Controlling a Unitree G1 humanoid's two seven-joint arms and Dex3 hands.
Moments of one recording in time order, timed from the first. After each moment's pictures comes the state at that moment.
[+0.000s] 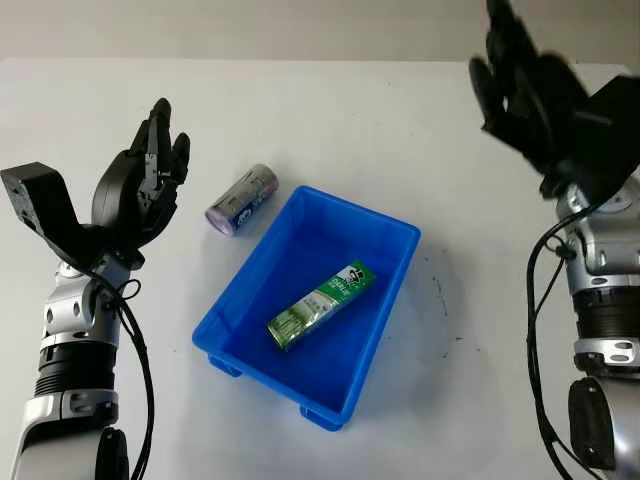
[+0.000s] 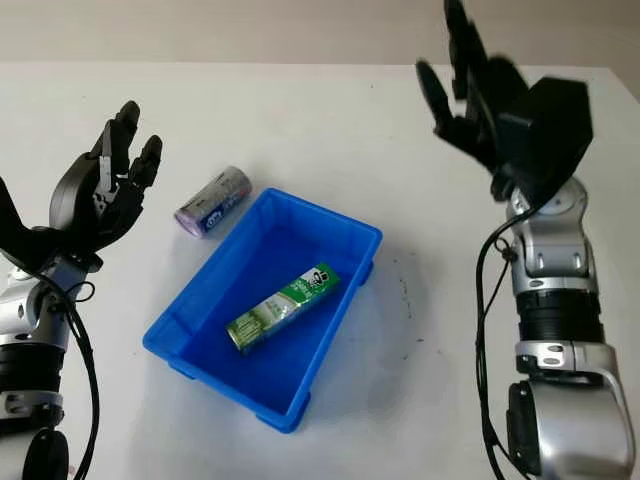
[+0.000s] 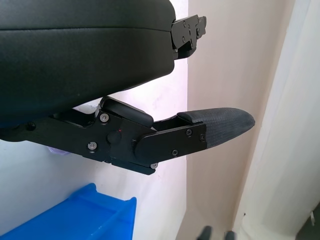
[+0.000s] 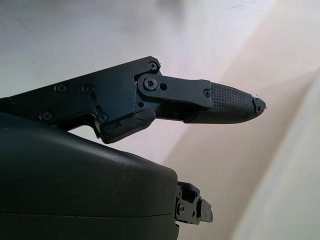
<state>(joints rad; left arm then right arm) -0.56 0.36 0.28 0.40 -0.37 0.14 -0.41 -0.71 -0.50 -0.12 0.46 0.00 0.02 0.31</state>
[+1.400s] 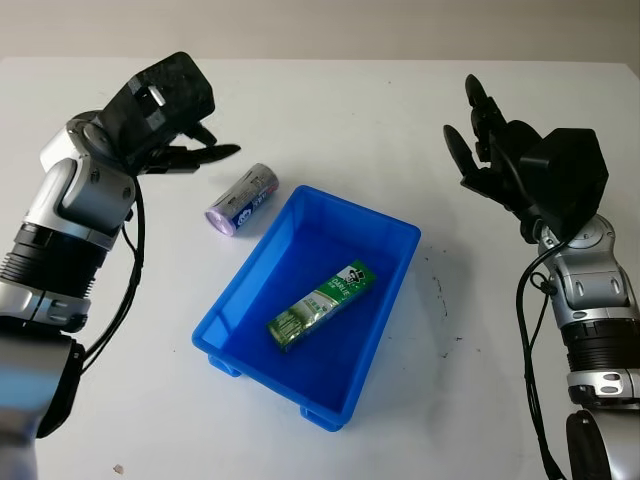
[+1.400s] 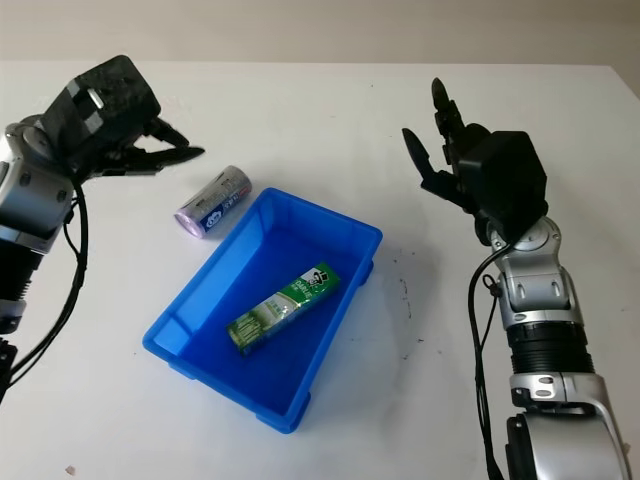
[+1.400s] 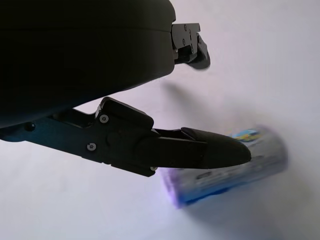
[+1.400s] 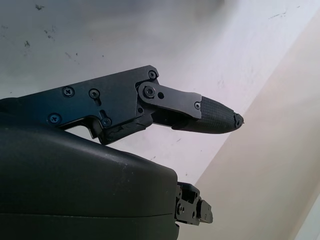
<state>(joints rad) -1.02 0.65 -0.36 0.37 0.43 0.90 -0.74 -0.63 -0.48 -0.07 0.37 -0.05 0.12 0.29</state>
